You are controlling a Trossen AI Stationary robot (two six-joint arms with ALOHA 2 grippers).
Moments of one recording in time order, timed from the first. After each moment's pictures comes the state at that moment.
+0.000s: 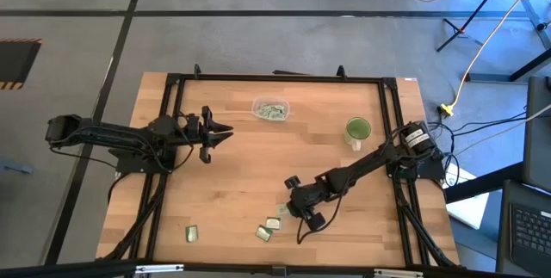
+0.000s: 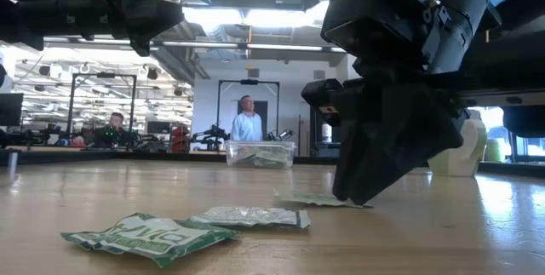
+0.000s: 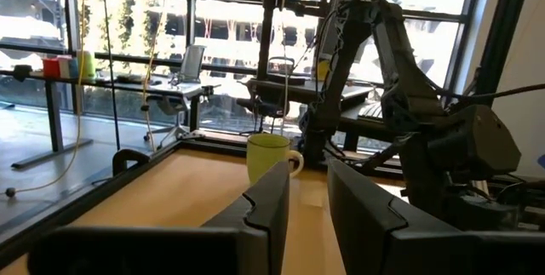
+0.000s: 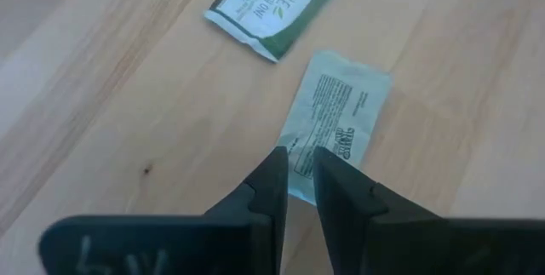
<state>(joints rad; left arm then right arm) 0.08 0.70 0.11 0.74 -0.06 -0.12 0.40 1.94 1.04 -0.03 -0.02 -0.16</state>
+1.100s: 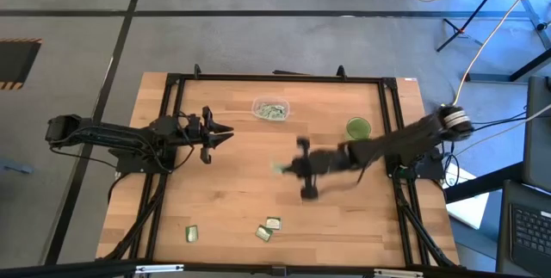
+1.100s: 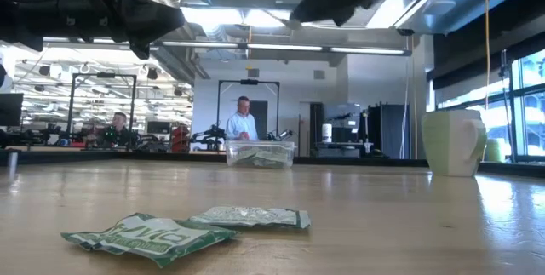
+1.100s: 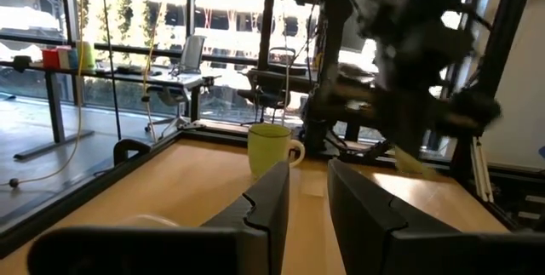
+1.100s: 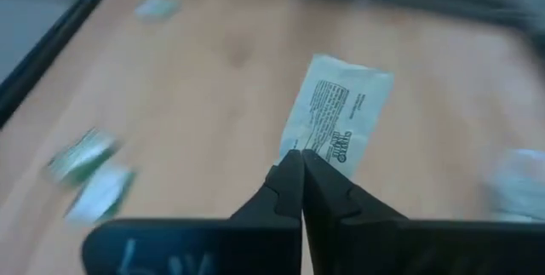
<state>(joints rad) 0.08 0.70 0.11 0.71 -0.06 -0.12 0.26 1.54 1.03 -0.08 0.21 -0.01</state>
